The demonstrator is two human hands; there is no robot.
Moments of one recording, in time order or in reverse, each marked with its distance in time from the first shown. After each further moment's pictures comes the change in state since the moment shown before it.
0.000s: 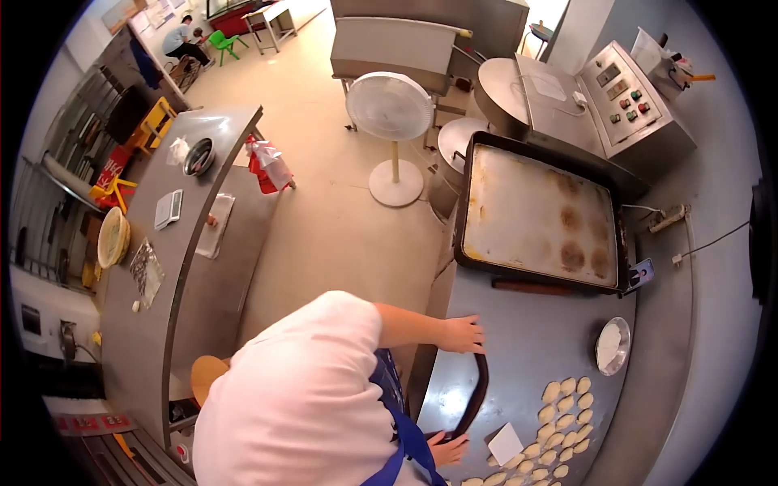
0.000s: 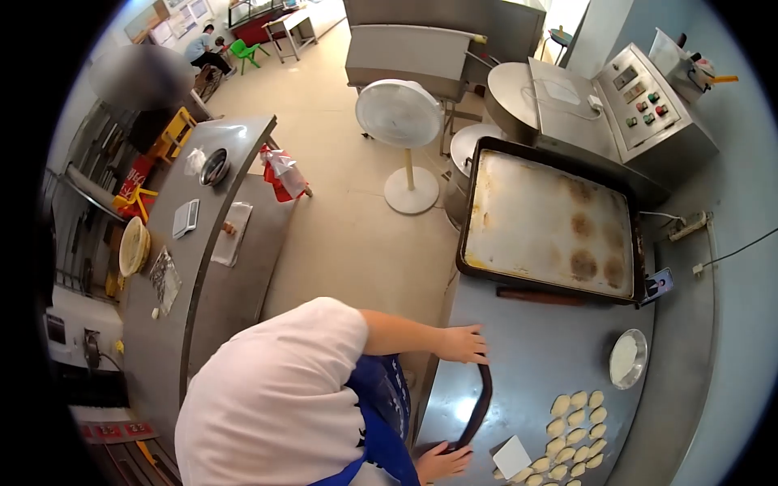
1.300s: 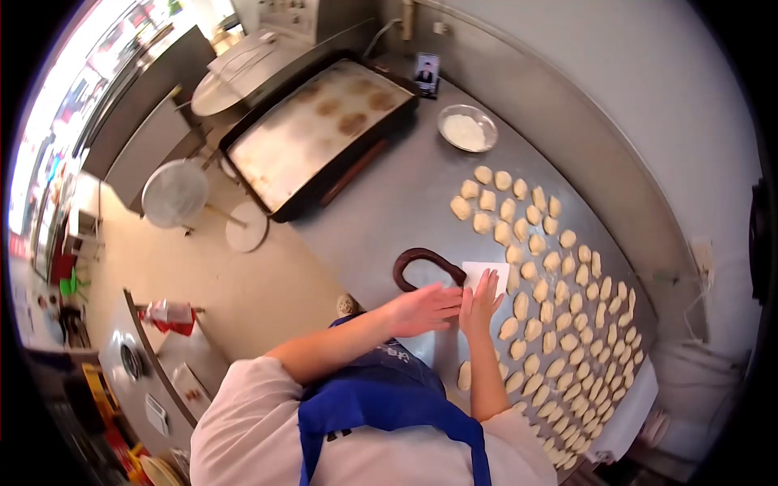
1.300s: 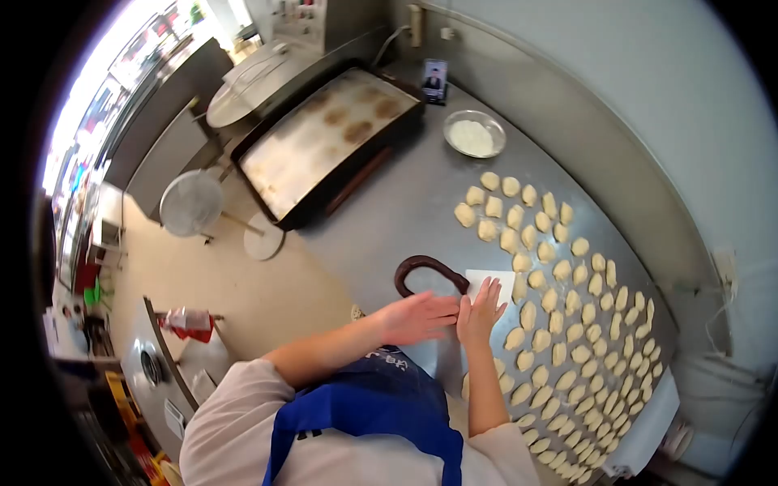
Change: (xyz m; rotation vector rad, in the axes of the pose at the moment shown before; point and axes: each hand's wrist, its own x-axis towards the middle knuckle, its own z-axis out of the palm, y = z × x) left_hand 0.075 0.231 -0.058 -2.292 -0.553 -0.721; right_hand 0.089 0.051 -0.067 0.581 0.069 0.131
